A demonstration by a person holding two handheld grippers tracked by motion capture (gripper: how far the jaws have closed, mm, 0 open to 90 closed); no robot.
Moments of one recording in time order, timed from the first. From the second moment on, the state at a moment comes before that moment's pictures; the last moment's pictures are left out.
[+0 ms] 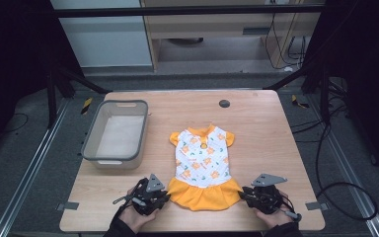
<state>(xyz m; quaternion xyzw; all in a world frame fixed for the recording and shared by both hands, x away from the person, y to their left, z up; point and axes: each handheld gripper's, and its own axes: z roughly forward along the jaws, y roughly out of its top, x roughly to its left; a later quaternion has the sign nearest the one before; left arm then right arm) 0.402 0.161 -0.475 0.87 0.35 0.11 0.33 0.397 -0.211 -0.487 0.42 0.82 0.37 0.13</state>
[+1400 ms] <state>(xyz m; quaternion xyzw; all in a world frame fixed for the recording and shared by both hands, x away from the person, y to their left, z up) 0.428 0.165 -0.464 0.83 0.35 0.16 0.40 0.423 -0.206 -0.476 0.41 0.77 0.45 0.19</state>
